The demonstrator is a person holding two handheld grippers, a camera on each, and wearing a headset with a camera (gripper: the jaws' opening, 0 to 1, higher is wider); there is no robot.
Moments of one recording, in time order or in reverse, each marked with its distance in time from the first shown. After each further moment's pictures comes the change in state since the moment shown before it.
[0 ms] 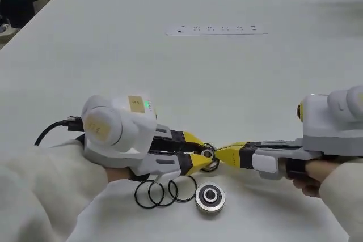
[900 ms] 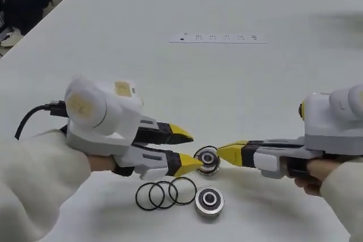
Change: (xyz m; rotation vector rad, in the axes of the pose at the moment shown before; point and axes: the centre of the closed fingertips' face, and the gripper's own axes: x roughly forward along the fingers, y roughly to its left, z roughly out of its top) left arm -0.037 0.008 0.016 -0.057 0.016 0.027; right arm -0.006 0.005 0.011 -0.053 0.010 -0.021
